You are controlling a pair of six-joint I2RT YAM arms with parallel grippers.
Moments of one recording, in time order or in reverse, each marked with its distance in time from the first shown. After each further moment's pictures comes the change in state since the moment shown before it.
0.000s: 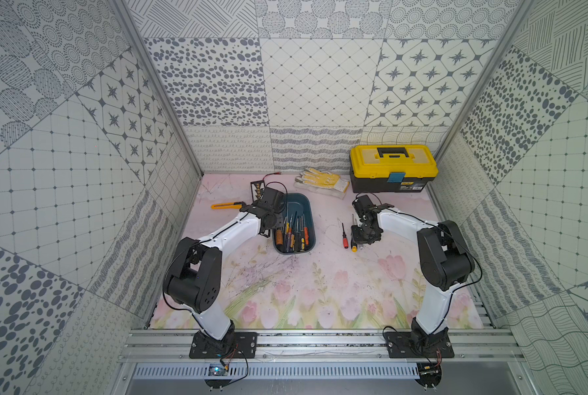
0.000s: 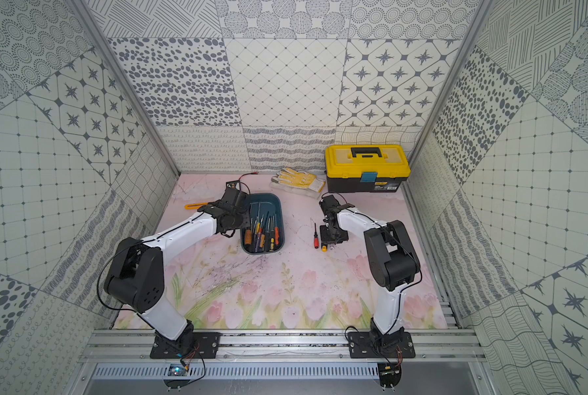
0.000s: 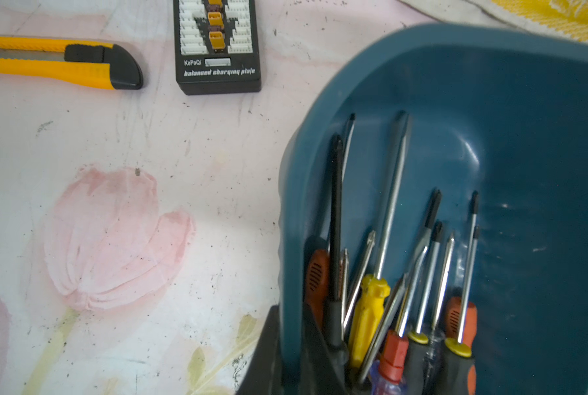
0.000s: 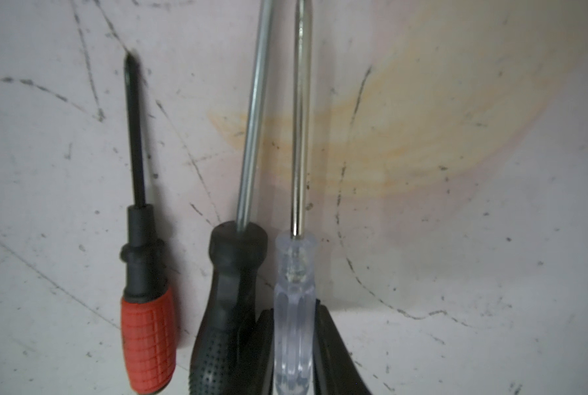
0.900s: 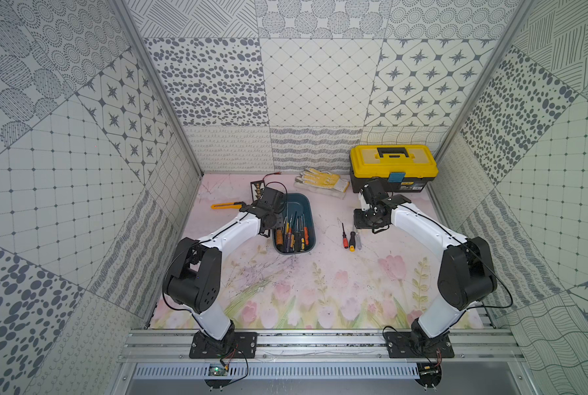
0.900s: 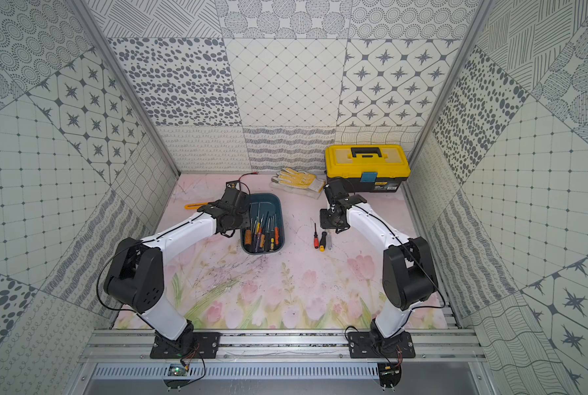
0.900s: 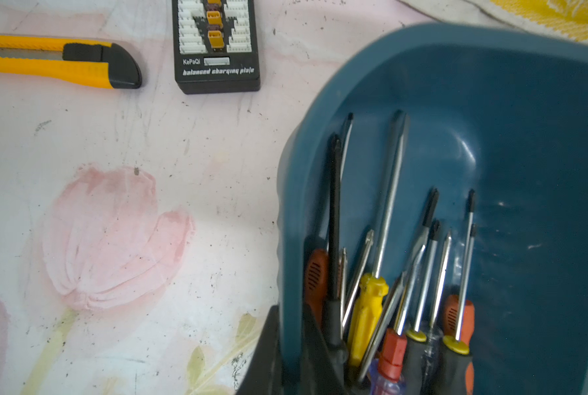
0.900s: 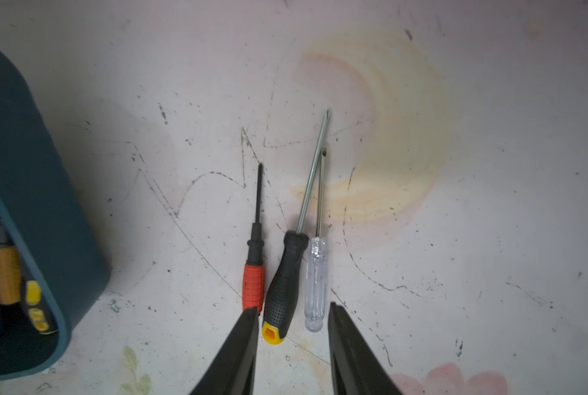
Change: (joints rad) left arm -0.001 -0.005 -0.004 0.002 0.007 0.000; right arm 0.007 -0.206 0.108 -0.027 -0.053 0.030
